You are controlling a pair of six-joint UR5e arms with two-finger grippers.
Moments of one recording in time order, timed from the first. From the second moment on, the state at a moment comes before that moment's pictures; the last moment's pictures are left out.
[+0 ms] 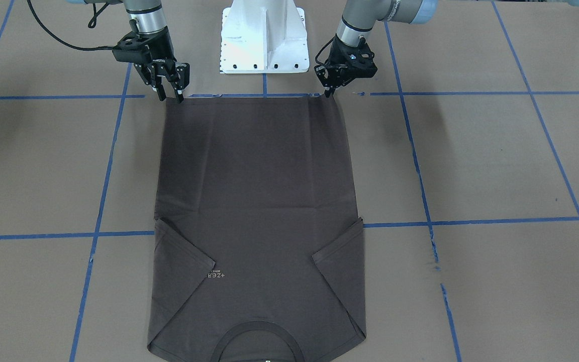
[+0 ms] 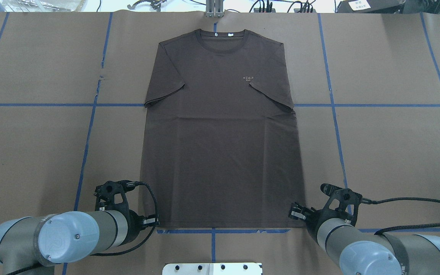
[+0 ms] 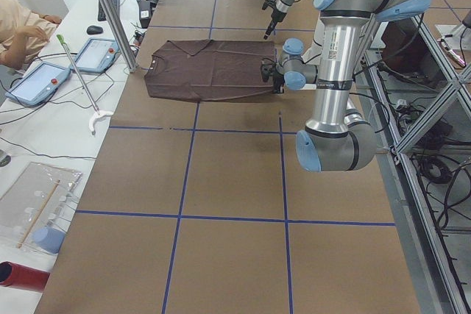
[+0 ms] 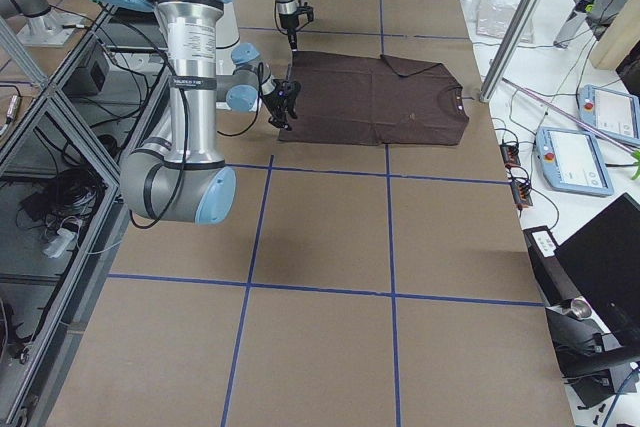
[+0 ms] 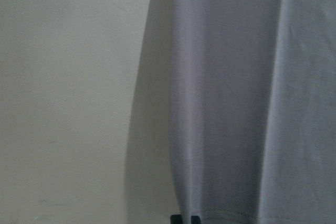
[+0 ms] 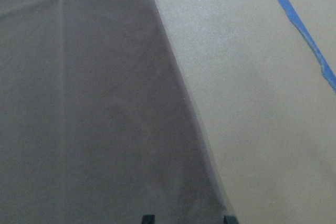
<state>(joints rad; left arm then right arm) -0.16 -1.77 -2.03 -1.91 -1.56 -1.65 0.05 -1.56 2.14 -1.35 1.19 1.85</state>
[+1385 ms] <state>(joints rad) -0.16 -1.77 -2.04 -1.91 -1.56 -1.65 -0.02 -1.55 2.09 -1.42 1.13 1.86</state>
